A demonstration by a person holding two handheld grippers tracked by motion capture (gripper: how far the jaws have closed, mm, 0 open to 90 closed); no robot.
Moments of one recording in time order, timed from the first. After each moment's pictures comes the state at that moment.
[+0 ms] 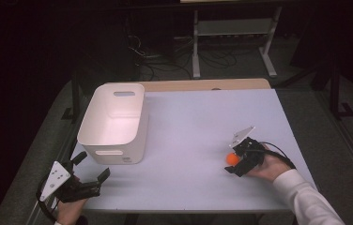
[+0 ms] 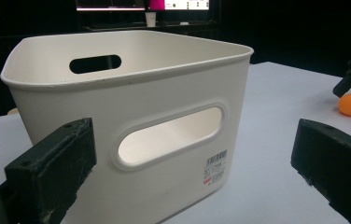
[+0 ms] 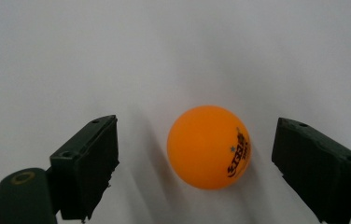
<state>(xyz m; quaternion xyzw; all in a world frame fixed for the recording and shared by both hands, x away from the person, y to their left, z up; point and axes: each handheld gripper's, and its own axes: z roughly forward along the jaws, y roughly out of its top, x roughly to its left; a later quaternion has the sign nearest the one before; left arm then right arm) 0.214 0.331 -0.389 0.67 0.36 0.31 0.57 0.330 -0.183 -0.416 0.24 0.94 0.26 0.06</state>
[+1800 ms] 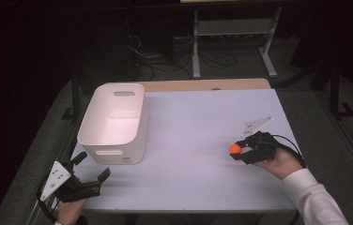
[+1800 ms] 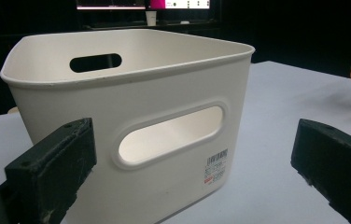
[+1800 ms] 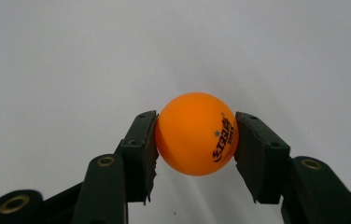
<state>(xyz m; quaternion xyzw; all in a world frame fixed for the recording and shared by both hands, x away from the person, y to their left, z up) 0.215 0.331 -0.389 0.68 0.37 0.31 0.56 0.323 -0.203 -0.366 0.26 0.91 0.31 0.09</state>
